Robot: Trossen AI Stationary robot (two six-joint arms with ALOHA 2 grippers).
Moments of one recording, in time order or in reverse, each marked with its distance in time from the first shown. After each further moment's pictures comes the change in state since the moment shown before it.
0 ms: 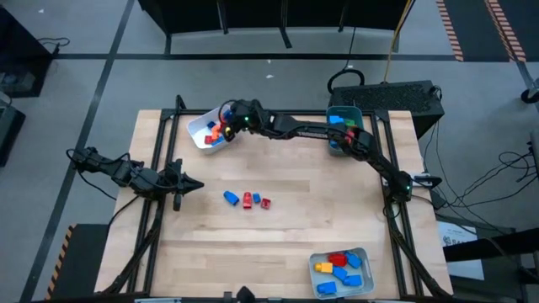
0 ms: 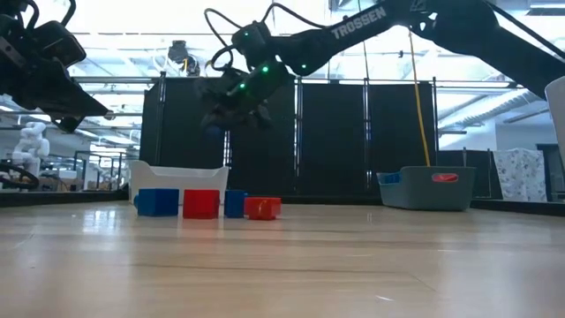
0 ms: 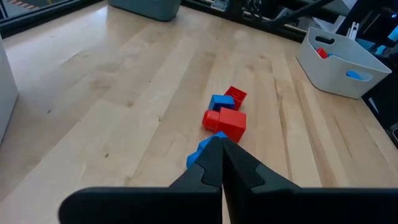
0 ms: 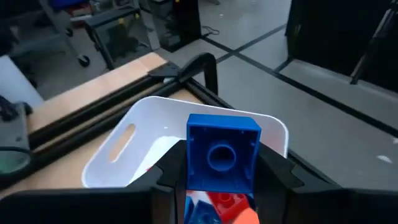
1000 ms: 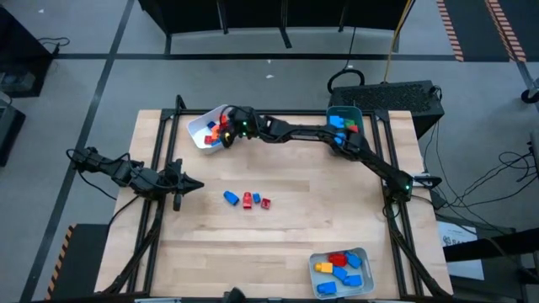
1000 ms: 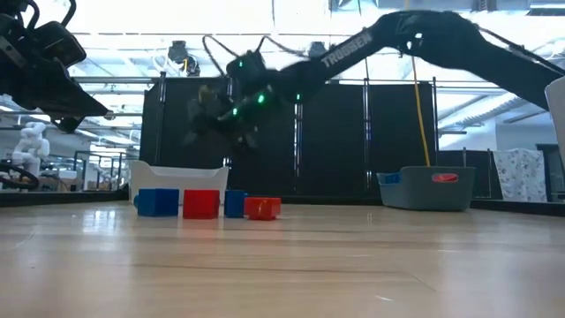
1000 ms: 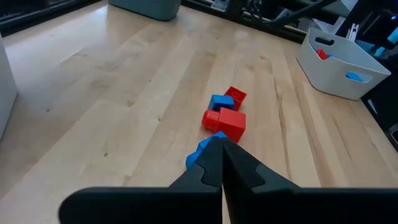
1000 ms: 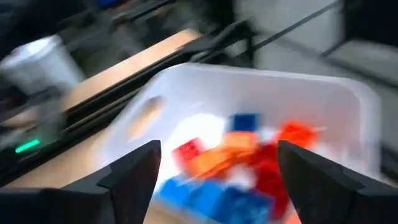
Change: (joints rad) left arm 0.000 0.000 0.000 0.000 0.000 -0.009; right arm -0.018 0.111 0.001 0.133 -0.205 0.047
